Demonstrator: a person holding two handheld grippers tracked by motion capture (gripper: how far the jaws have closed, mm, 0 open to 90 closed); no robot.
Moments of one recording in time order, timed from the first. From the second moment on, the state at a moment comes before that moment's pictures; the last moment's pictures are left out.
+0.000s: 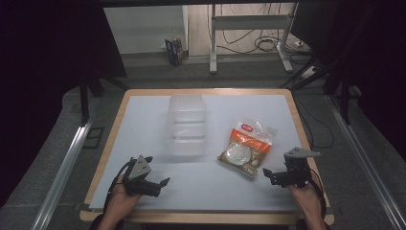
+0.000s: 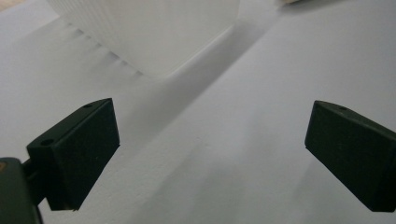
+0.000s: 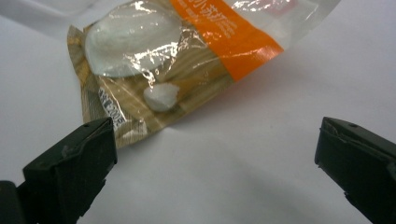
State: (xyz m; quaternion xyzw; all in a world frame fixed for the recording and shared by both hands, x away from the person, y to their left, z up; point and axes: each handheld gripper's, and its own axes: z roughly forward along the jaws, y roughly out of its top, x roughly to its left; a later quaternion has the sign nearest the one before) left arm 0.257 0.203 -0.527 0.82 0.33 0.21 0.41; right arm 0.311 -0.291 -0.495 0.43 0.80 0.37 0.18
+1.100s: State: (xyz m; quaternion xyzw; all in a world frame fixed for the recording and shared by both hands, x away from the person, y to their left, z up) left arm 0.256 0.200 -0.529 0.83 0.32 0.21 0.41; right arm 0.312 -0.286 -0.495 0.43 0.82 0.33 0.18
